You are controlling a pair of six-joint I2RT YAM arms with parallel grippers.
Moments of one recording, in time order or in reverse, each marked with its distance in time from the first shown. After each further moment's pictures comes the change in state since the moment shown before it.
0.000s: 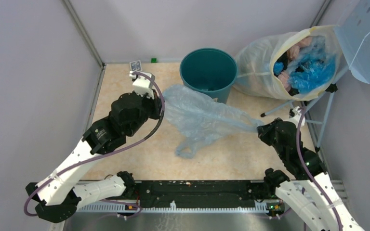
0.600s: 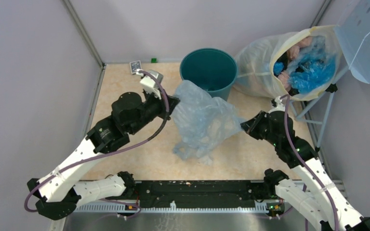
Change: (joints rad) left arm -0.055 0.042 -0.018 0.201 0.282 -0.029; right arm -0.005 0.174 0.045 0.176 -0.373 -0.035
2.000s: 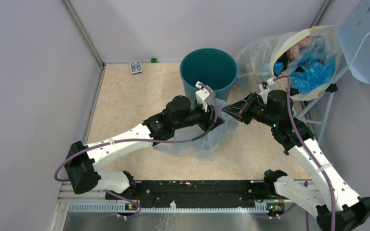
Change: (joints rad) left arm -0.083 0.352 -0.179 0.460 0.318 0.003; right arm -0.004 0.213 0.213 0.154 -0.326 0.334
